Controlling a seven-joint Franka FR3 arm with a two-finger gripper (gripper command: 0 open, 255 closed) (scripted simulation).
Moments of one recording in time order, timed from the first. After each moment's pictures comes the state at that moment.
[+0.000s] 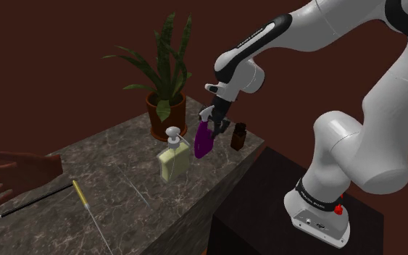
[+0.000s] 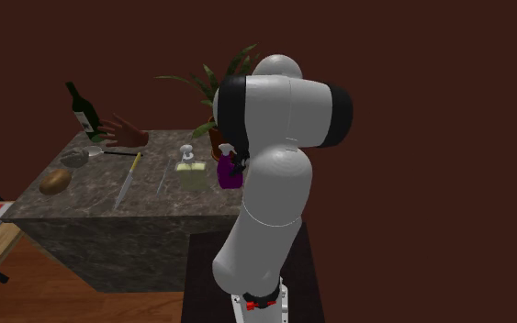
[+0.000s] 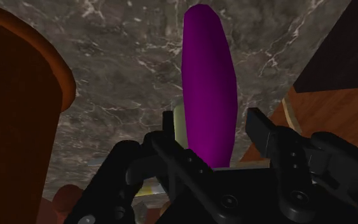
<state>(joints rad) 0.74 -0.15 -0.82 -2.57 0.65 2.36 -2.05</state>
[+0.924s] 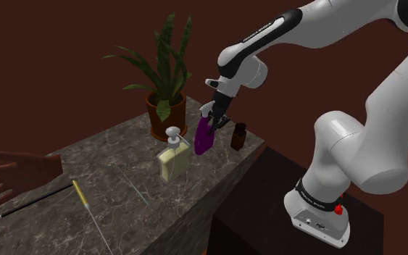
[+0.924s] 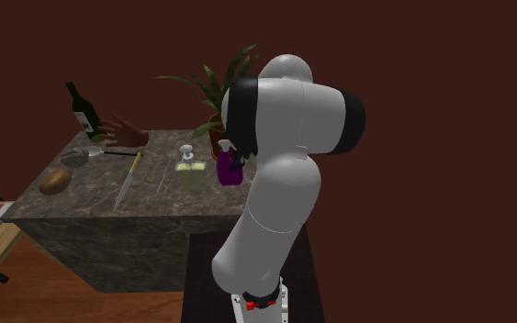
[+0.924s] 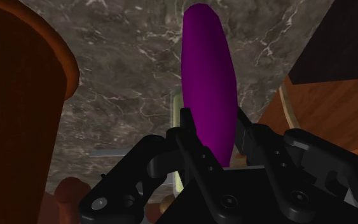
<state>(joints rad) 0.71 -0.22 -0.80 -2.56 0.57 2.34 -1.97</state>
